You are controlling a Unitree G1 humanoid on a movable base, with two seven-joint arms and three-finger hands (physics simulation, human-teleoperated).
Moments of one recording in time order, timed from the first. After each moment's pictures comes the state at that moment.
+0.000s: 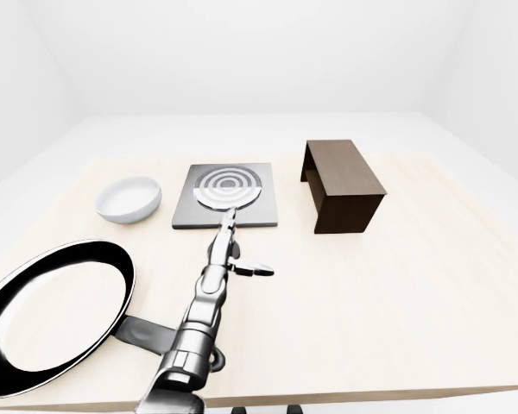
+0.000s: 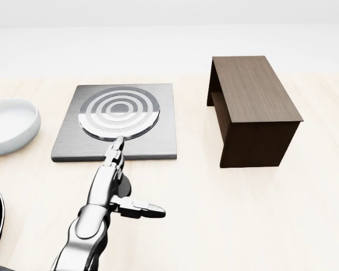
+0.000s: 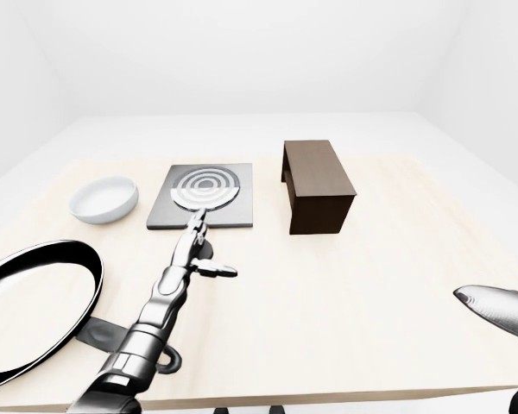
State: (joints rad) left arm -0.41 -0.02 -0.02 0.62 0.08 -0.09 -0.01; right arm 0.07 -0.31 -0.82 -1.05 0.69 0.09 -0.20
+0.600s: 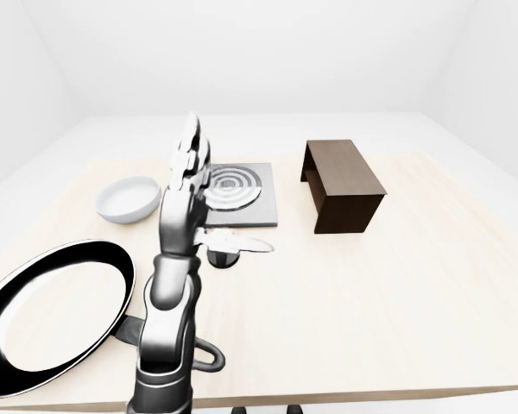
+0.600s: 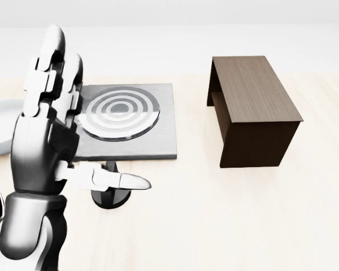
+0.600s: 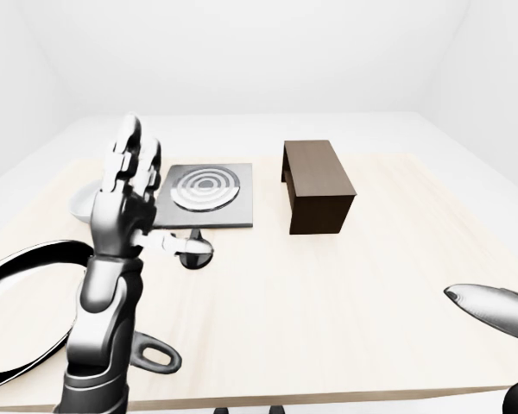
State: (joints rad) left arm -0.23 -0.01 -0.04 -0.40 0.04 0.09 -0.07; right arm 0.06 -0.30 -0.80 -1.05 0.66 0.09 -0.19
